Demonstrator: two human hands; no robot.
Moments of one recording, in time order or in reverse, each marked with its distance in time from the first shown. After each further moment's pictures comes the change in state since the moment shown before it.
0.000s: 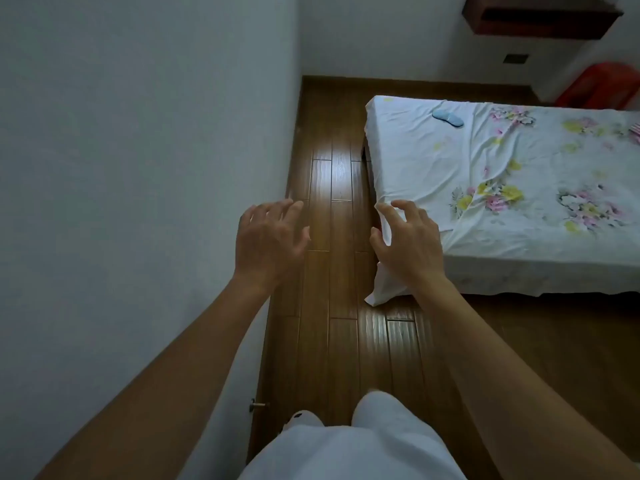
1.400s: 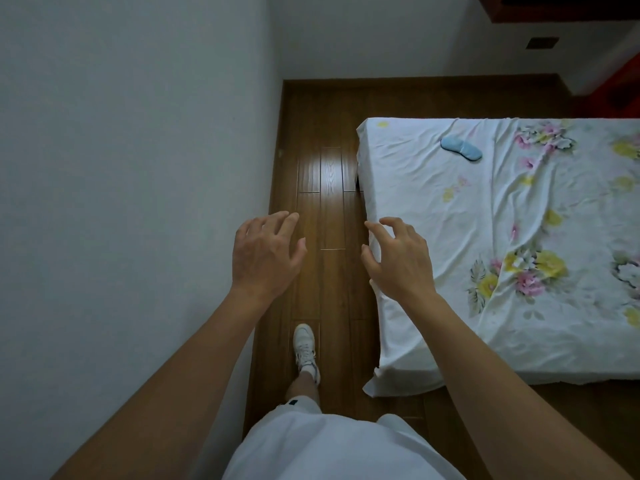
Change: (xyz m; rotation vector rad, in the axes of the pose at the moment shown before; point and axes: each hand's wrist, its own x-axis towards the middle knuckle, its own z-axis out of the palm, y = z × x) left_hand 0.476 -0.005 0.189 -0.005 -0.076 -0.015; right_hand 0.431 0.193 0.157 0.058 -0.148 0.115
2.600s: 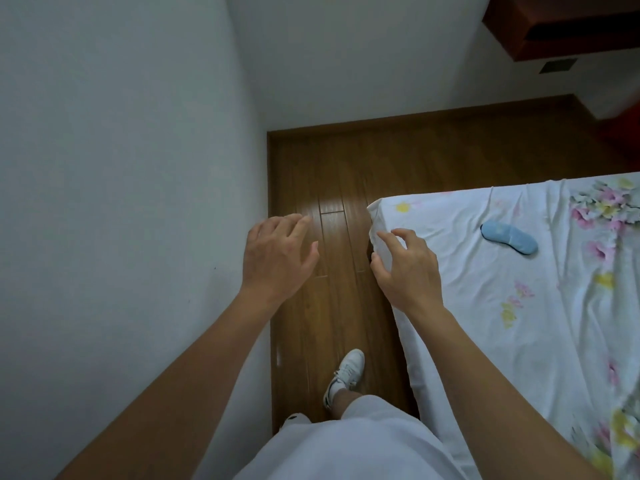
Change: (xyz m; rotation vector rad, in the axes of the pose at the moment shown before) left_hand 0.558 -0.126 0.115 -0.009 -0.019 0.171; right_hand 0.533 0.029 0.113 0.050 0.068 0.210
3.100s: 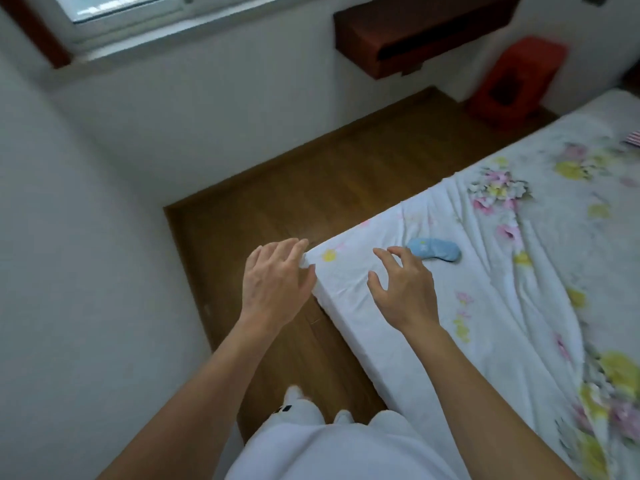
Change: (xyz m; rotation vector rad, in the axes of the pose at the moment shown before) left_hand 0.235 0.119 0.077 -0.097 -0.098 0.337; right_hand 0.143 0.124 -0.049 -0.053 0.150 0.367
